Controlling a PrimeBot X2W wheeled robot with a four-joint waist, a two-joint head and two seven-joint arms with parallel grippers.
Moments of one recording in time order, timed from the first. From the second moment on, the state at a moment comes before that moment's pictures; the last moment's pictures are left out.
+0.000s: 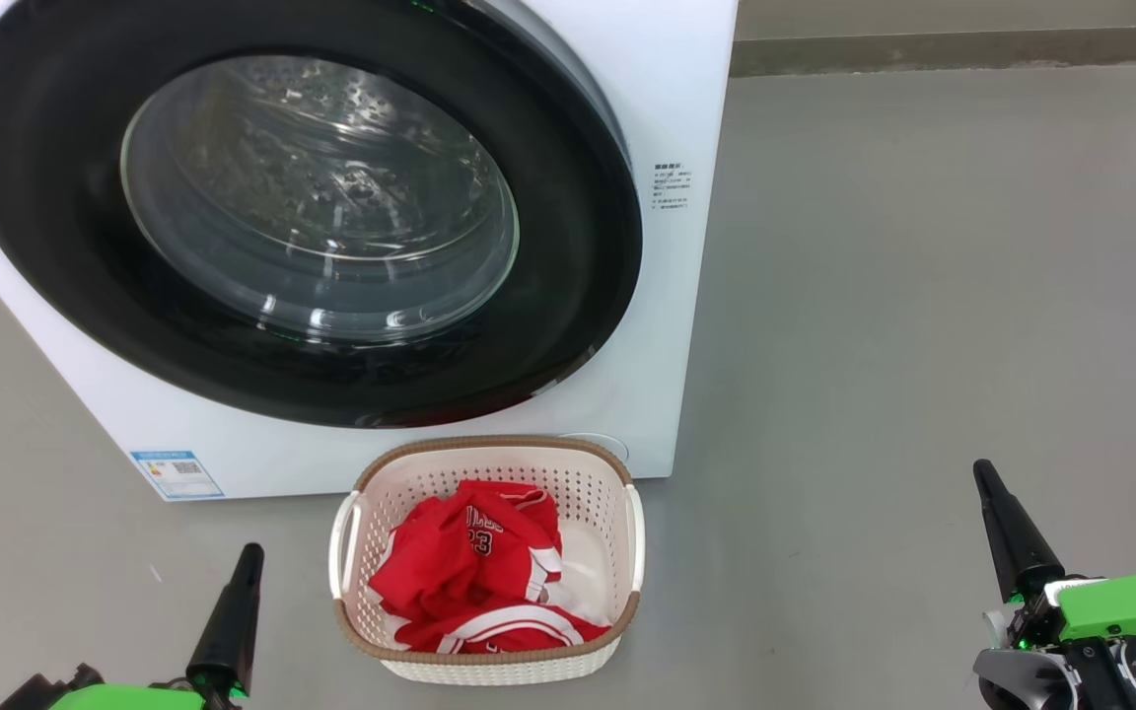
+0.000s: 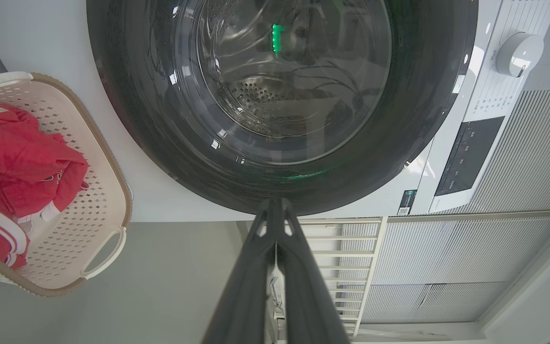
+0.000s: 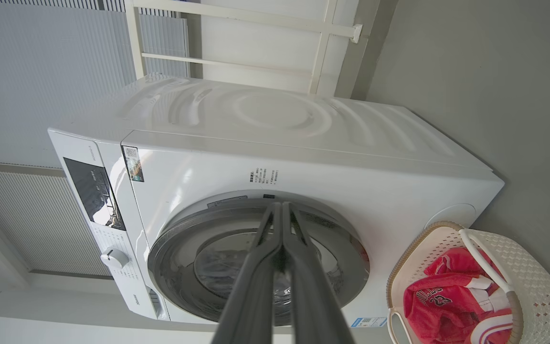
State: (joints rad) left arm -0.07 0.04 0.08 0.27 -1.60 -0.12 0.11; right arm -0.07 -0.04 -0.13 0.27 1.60 0.13 0.11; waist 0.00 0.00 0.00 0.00
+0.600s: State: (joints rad) left arm -0.07 0.04 0.08 0.27 -1.60 -0.12 0.11; right arm -0.07 -0.04 -0.13 0.27 1.60 0.13 0.11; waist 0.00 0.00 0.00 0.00
